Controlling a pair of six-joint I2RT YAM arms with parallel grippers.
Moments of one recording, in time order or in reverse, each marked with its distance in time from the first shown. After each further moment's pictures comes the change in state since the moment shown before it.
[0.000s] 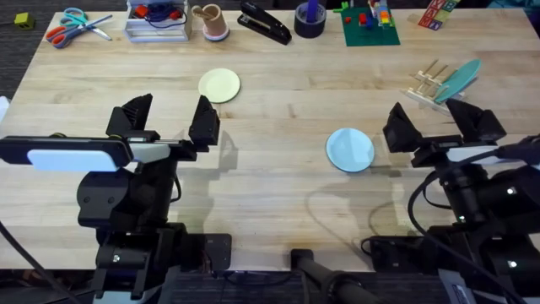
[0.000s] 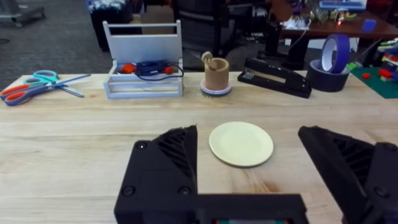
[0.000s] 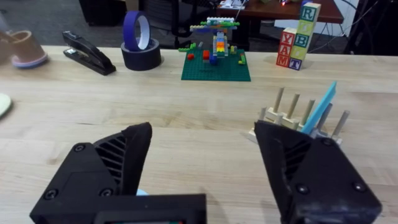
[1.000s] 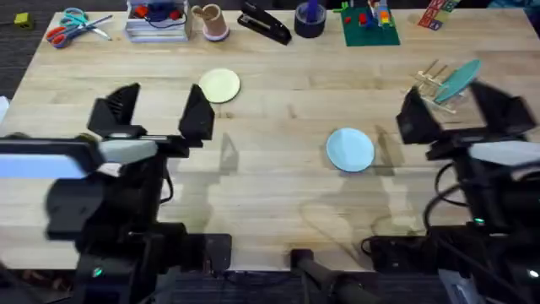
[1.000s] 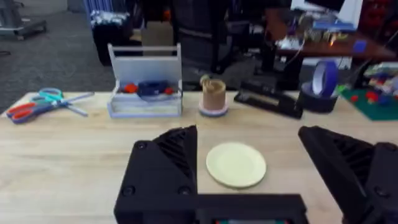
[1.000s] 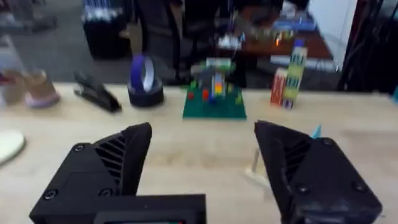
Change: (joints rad) left arm 0.000 0.000 0.112 -0.053 0.000 -0.019; right arm 0.000 0.002 0.078 0.061 -0.003 0.000
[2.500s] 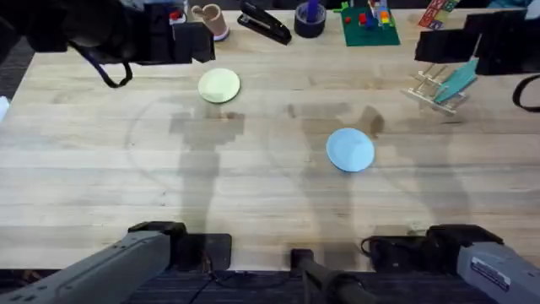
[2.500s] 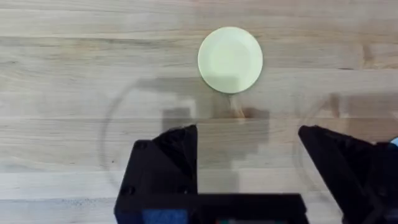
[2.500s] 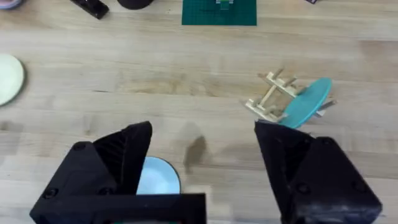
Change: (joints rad) left arm 0.000 1.248 1.189 -0.966 0.046 -0.034; right arm 0.000 1.013 1.041 -0.803 0.000 0.000
